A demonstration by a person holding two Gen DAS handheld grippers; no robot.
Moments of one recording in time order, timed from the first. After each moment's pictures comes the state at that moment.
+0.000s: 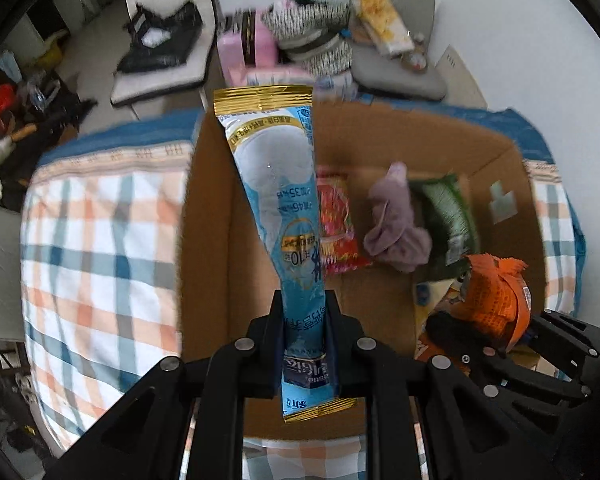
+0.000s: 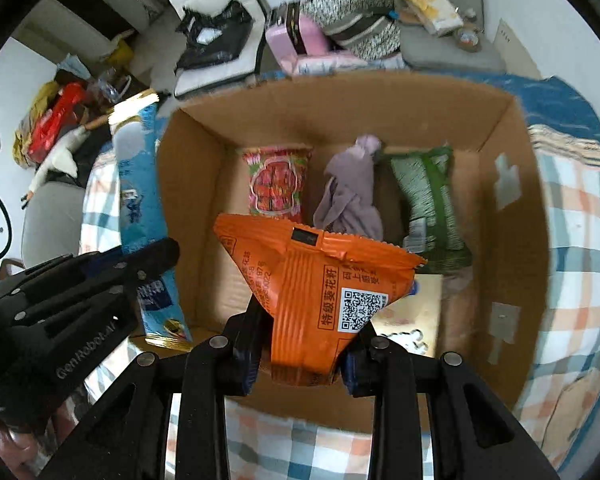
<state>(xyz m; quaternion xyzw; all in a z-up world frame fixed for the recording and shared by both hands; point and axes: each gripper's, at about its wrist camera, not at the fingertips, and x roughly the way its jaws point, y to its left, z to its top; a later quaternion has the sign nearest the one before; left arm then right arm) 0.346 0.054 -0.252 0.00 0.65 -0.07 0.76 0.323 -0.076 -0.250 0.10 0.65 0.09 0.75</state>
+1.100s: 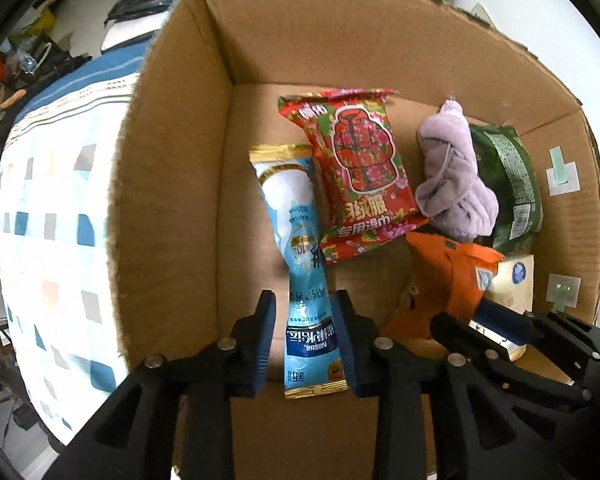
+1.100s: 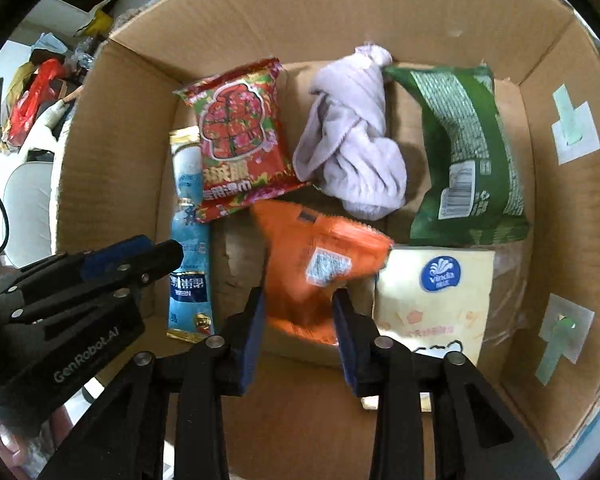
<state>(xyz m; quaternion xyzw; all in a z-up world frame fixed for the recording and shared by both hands) 0.354 0.050 -0.319 0.00 0.71 -0.06 0.71 0.335 -0.063 -0.357 0.10 0.71 0.09 0.69</state>
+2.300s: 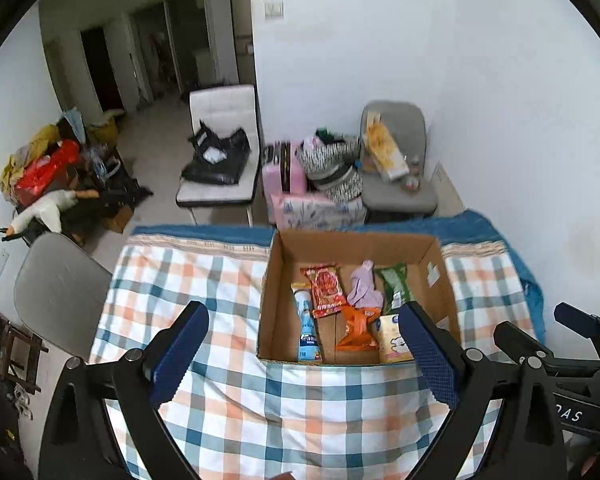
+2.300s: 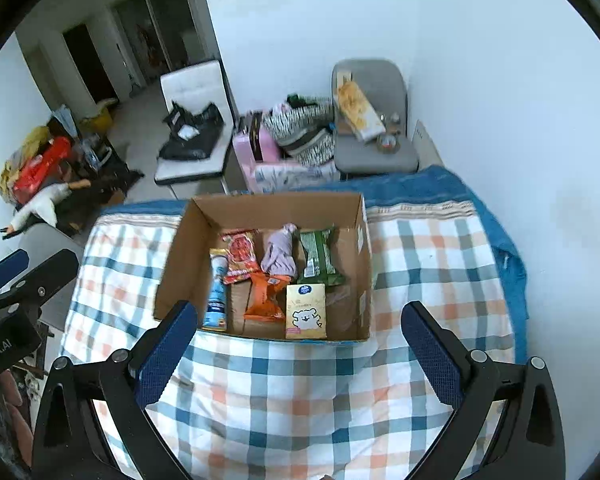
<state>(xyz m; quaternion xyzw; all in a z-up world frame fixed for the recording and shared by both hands) 0.184 0.070 -0.015 0.01 0.43 -0.02 0.90 0.161 -0.117 -0.033 0.04 0.48 -0.01 0.88</state>
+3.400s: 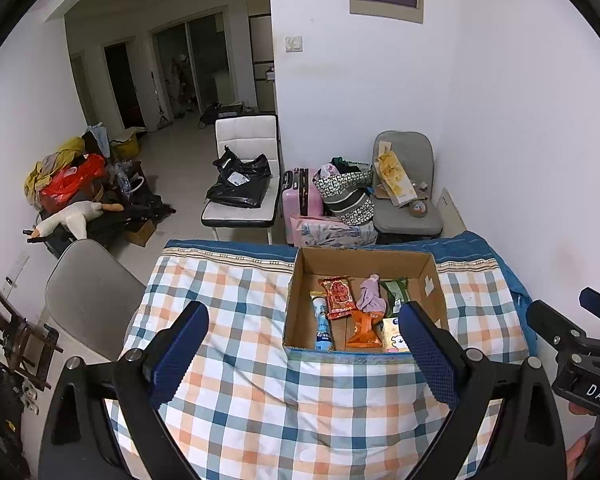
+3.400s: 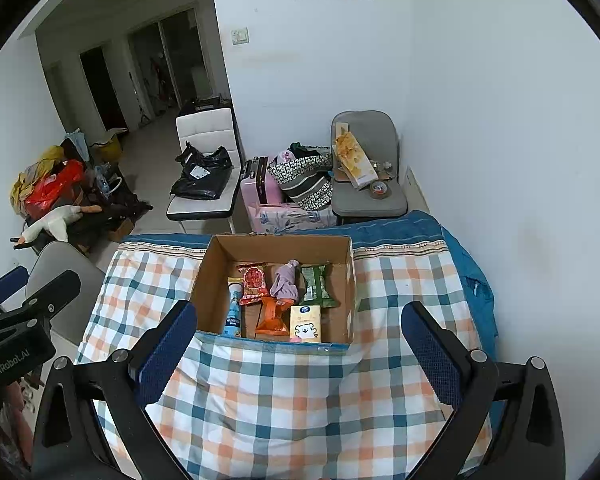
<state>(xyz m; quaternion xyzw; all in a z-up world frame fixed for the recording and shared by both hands) 0.115 0.082 0.053 0.00 0.40 0.01 0.92 0.080 -0.120 0.075 0.03 0.41 -0.01 0.91</state>
